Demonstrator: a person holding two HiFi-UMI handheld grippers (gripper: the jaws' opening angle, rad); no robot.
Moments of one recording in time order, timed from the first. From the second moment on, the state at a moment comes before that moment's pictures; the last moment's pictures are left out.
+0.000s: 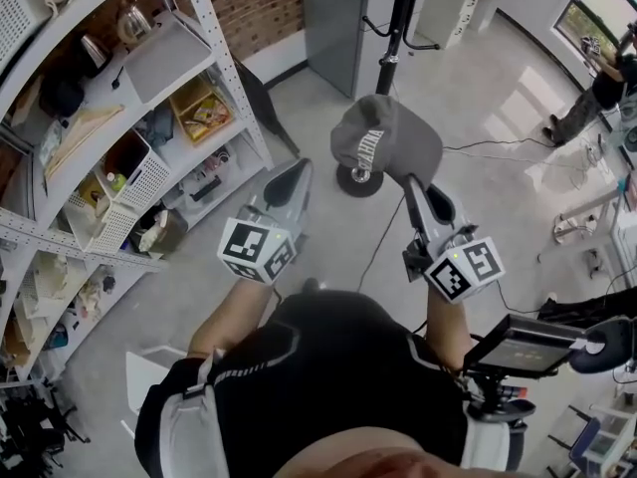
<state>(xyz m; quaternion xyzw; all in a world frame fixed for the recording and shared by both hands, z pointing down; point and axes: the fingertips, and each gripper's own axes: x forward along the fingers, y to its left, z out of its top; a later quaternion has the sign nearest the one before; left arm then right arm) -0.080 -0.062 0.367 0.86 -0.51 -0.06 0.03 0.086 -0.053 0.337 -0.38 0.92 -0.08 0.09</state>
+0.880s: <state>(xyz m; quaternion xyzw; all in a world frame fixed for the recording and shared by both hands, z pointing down) -0.120 -0.178 0.384 0.87 -0.49 -0.06 0.06 0.034 -0.156 0.334 -0.36 0.92 -0.09 0.09</state>
